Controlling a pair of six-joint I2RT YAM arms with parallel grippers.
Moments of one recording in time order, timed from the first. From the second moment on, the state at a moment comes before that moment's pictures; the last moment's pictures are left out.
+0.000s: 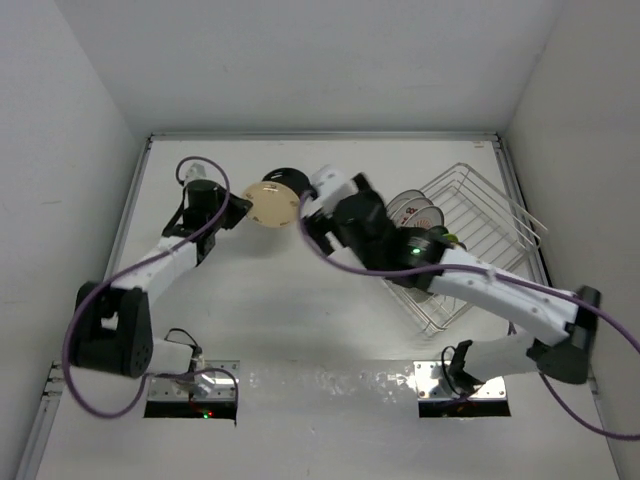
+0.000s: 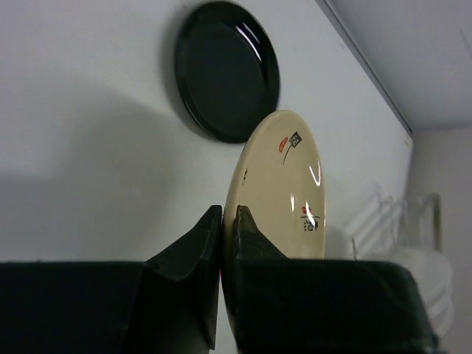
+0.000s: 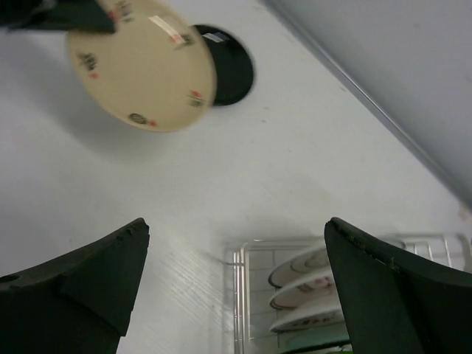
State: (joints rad) left arm -0.16 1.26 0.73 0.03 0.07 -0.92; right arm 1.10 1.41 1.29 -0.40 0.58 -0.19
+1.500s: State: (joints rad) left arm -0.24 1.02 1.05 -0.37 -0.05 -0.64; right arm 0.75 1.00 0.89 -0.82 0.95 0.85
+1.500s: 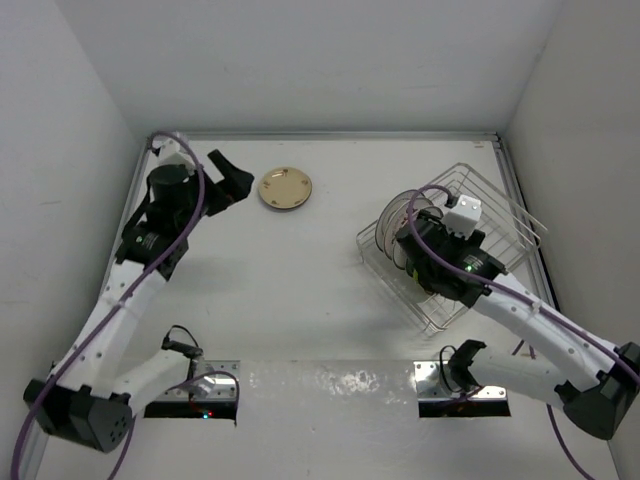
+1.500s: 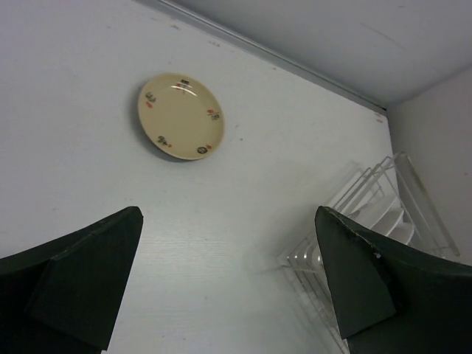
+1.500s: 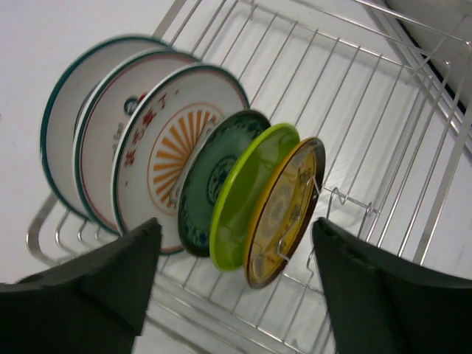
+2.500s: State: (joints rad) left arm -0.24 0.92 0.82 -0.55 -0.13 -0.41; right arm 0.52 1.01 0.62 -0.52 0.92 1.05
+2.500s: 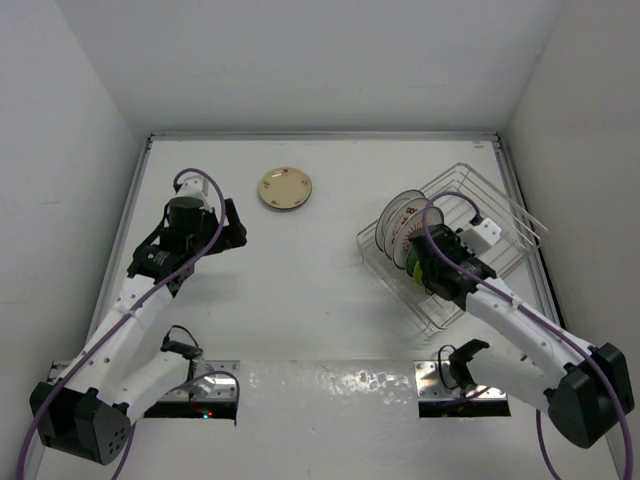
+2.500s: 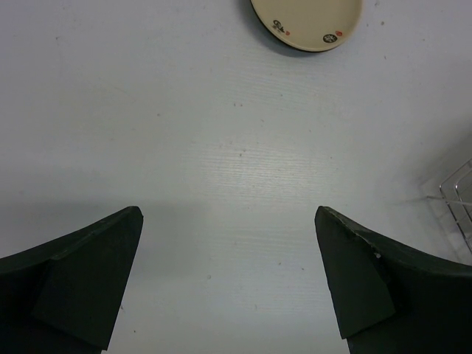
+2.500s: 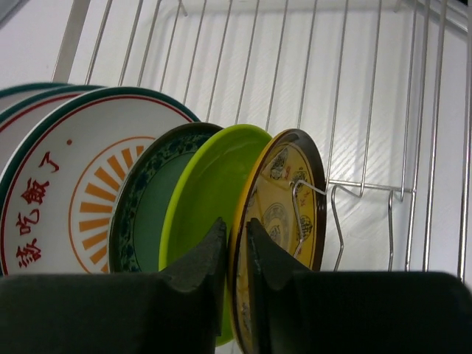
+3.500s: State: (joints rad) left arm -0.24 0.81 0.96 -0.47 0.07 -0.65; right arm 0.54 1.07 1.33 -0.65 0.56 0.36
